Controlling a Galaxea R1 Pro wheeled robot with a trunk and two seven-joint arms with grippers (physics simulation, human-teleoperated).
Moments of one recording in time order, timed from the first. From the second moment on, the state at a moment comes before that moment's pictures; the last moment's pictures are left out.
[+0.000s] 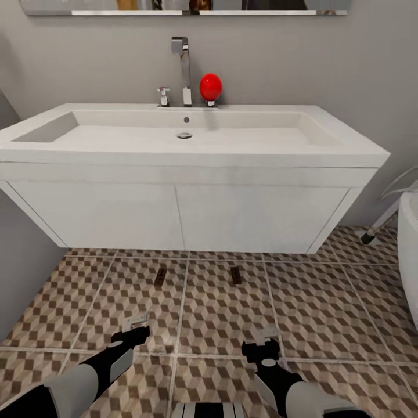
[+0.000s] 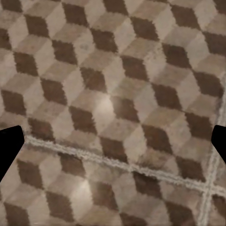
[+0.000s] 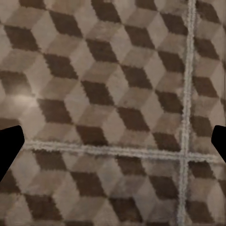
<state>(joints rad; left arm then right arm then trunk) -0.74 0.07 -0.90 -0.15 1.06 -0.13 0.19 -0.68 0.15 0.02 -0.06 0.15 -0.16 -0.27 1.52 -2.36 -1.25</state>
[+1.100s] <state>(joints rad) -0.66 0.08 -0.90 -0.11 1.06 -0.13 0.19 -0.58 0.13 0.02 -0.06 0.15 -0.16 -0.27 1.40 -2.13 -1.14</state>
